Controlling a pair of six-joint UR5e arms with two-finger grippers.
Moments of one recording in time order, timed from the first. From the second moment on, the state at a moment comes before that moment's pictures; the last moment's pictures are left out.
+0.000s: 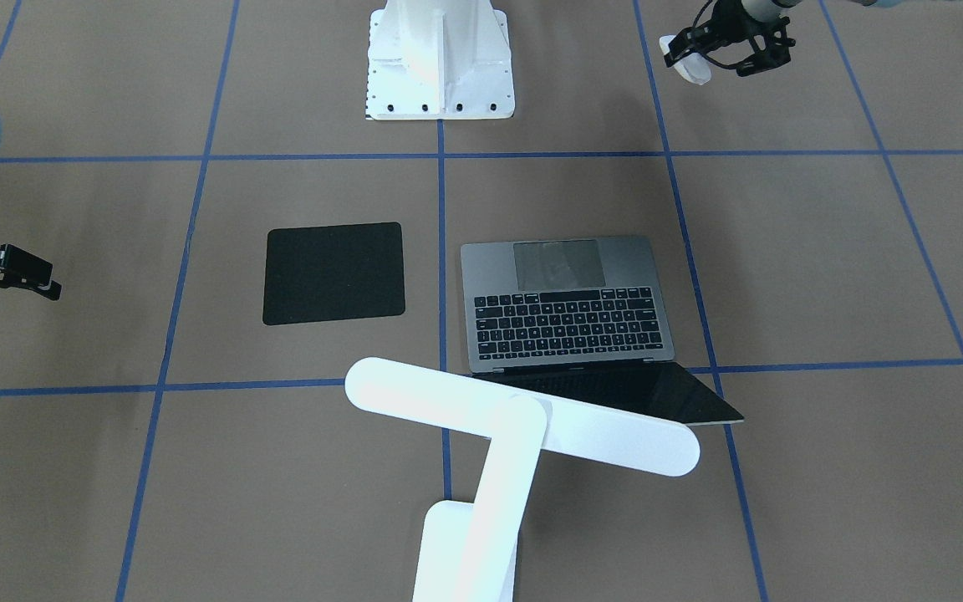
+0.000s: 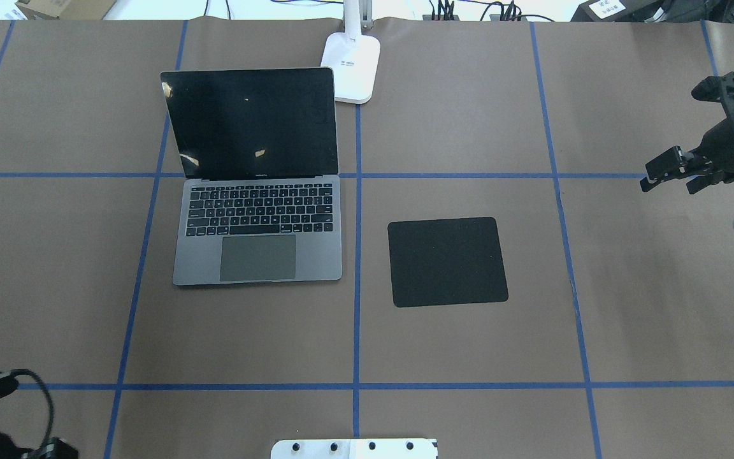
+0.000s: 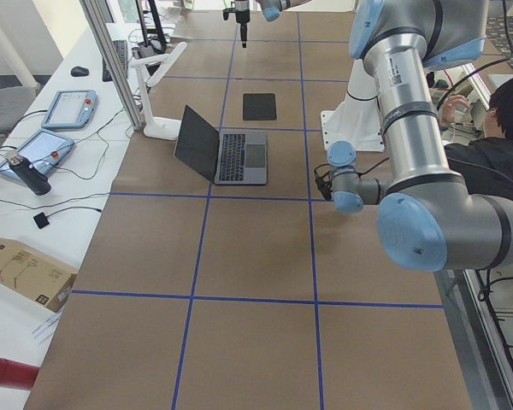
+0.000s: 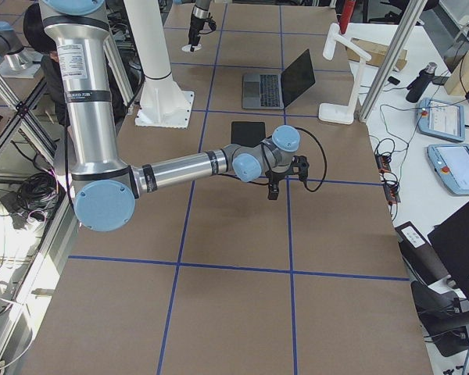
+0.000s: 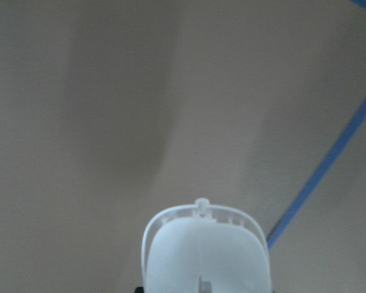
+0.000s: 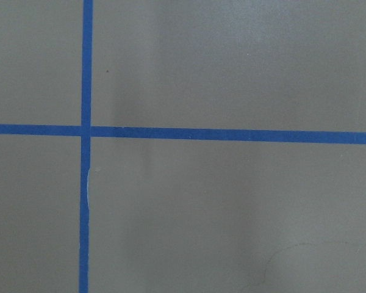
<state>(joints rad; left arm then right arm) -0.20 -1.19 -2.15 -2.40 -2.05 -1.89 1.12 -1.46 1.68 -1.31 2.38 0.62</state>
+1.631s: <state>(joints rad) -0.41 -2.66 -1.34 -1.52 -1.98 -1.62 1.13 -1.50 1.66 -1.31 2.33 0.62</state>
